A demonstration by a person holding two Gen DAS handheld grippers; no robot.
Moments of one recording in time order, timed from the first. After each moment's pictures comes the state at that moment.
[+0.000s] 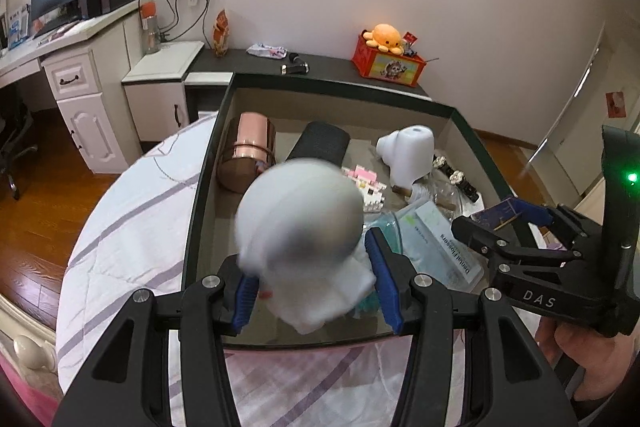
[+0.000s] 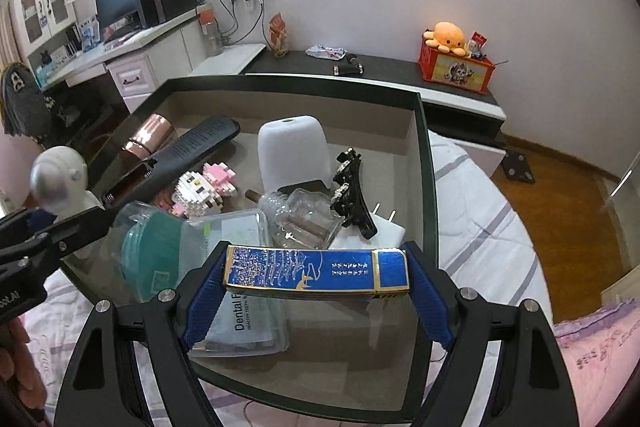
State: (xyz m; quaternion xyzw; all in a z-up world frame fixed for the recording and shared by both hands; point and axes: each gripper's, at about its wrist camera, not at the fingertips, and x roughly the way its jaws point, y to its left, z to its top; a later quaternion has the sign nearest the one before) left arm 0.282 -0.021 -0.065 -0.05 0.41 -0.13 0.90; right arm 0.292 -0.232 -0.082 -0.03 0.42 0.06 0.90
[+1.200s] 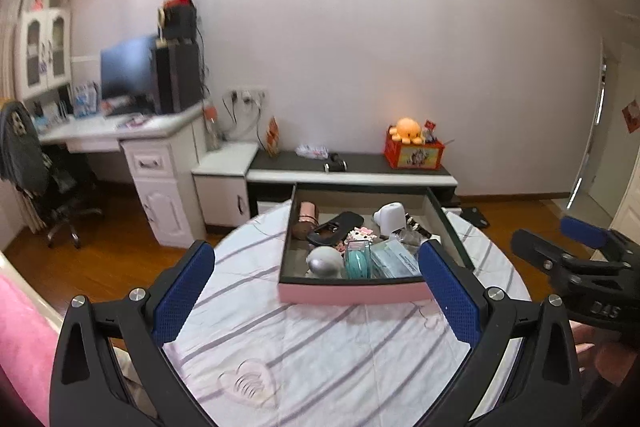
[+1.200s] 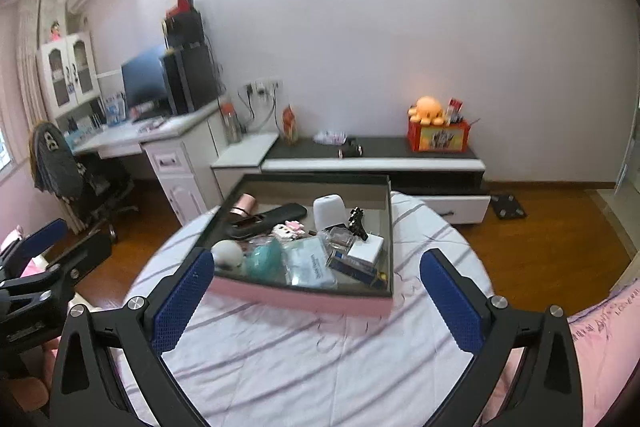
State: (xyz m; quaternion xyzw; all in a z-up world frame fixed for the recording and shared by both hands) left arm 0.075 -0.001 0.077 -0.01 0.23 -0.04 0.97; right arm 0.083 -0.227 0.054 0.03 0.26 0.06 0.96
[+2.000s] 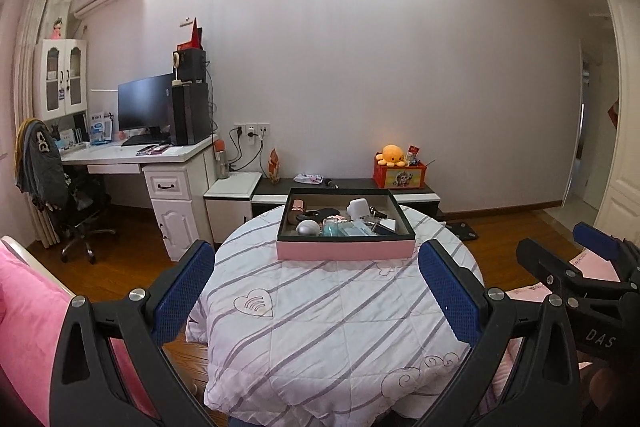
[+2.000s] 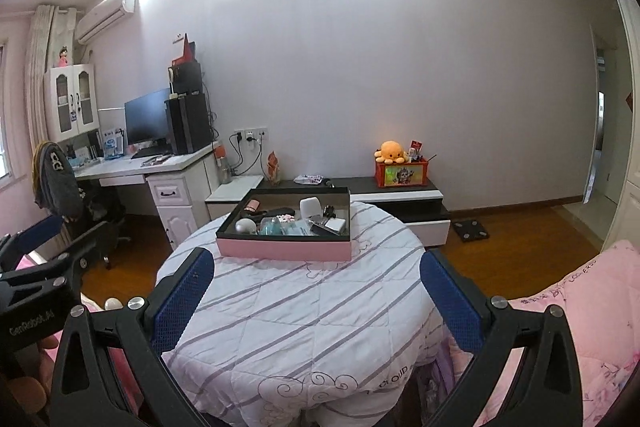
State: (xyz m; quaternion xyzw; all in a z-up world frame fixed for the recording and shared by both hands) left arm -0.120 -0.016 0.097 0.00 0.17 -0.04 0.99; right arm -0.129 -0.232 0.069 0.03 0.17 0.02 0.98
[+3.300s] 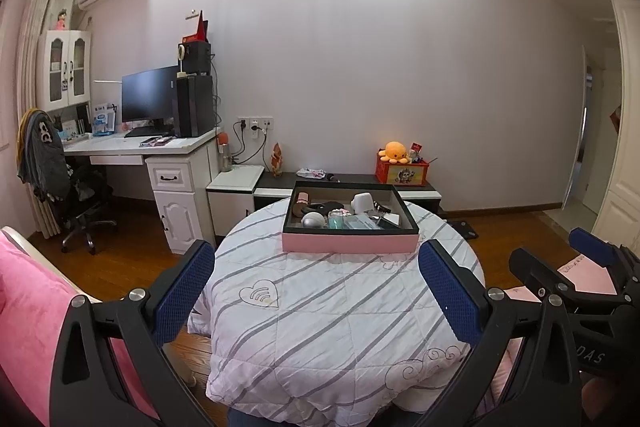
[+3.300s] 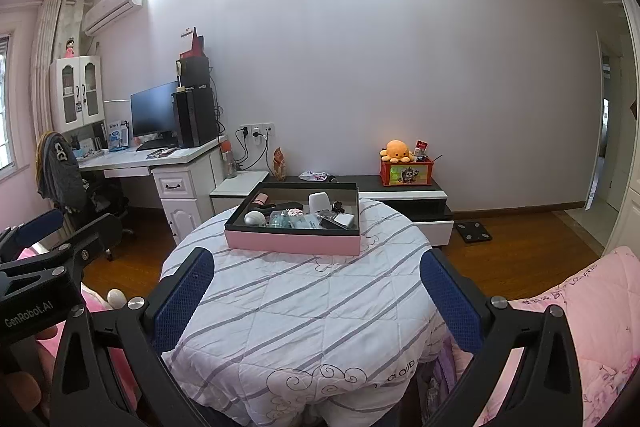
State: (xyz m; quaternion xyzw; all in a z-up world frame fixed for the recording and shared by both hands) left arm -0.122 -0.008 0.089 -0.01 0.18 -0.04 0.98; right arm -0.135 -0.221 0.062 0.01 0.18 0.02 0.98
